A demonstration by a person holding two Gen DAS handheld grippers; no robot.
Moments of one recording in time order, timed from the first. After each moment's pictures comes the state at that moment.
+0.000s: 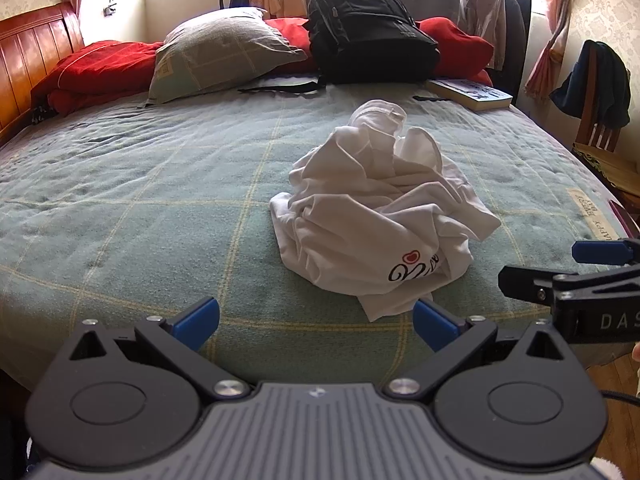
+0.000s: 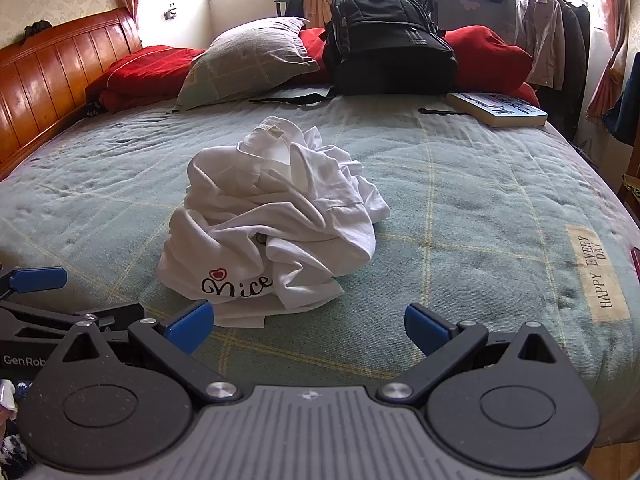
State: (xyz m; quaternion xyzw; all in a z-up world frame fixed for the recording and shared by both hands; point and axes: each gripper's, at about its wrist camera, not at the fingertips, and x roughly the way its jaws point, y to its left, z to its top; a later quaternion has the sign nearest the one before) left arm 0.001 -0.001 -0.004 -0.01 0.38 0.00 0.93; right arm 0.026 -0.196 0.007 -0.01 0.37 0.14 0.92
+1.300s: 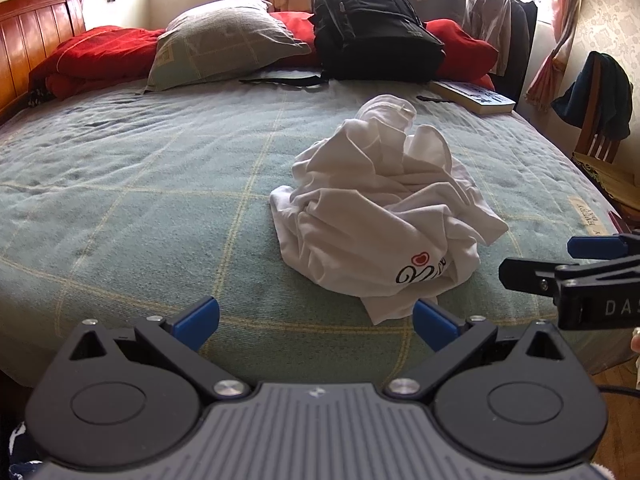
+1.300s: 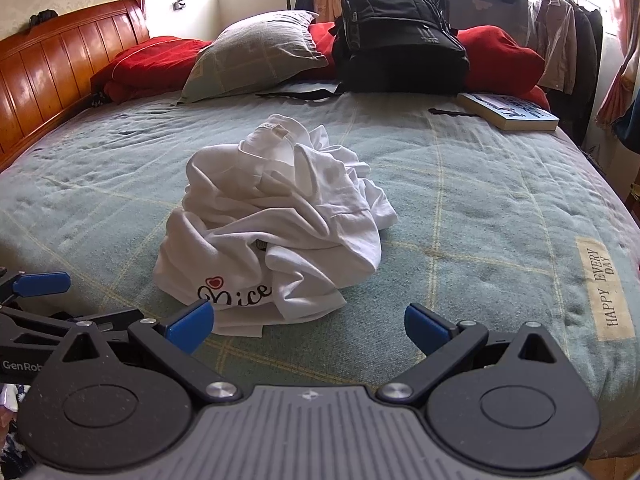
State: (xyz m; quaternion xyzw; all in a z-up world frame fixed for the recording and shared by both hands) left arm 0.012 0.010 -0.013 -0.03 0.38 -0.01 0.92; right arm 0.044 -0.194 0.005 -0.02 0.38 0.15 0.91
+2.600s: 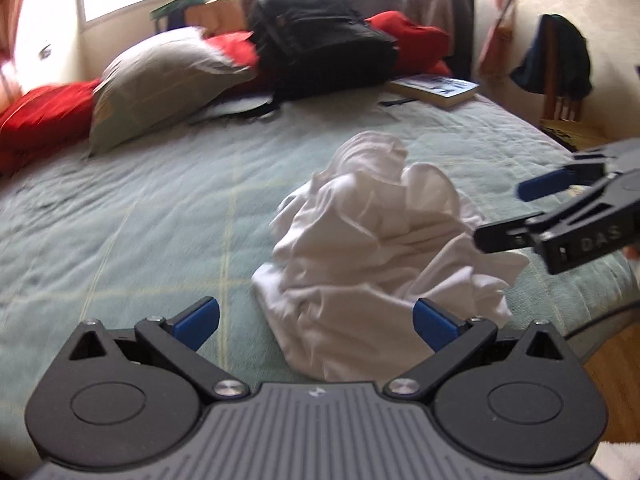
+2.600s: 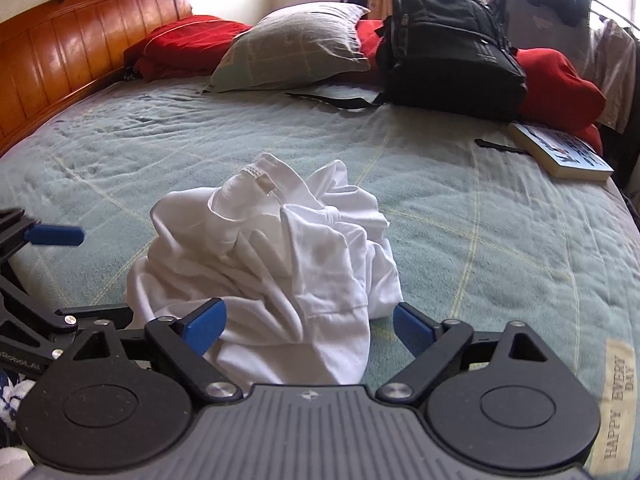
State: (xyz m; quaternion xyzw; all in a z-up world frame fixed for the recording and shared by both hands) left arm 0.089 0.015 -0.004 0.07 0.36 -0.09 0.93; right arm 0.144 -0.191 0.013 -0.08 0.38 0.23 0.89
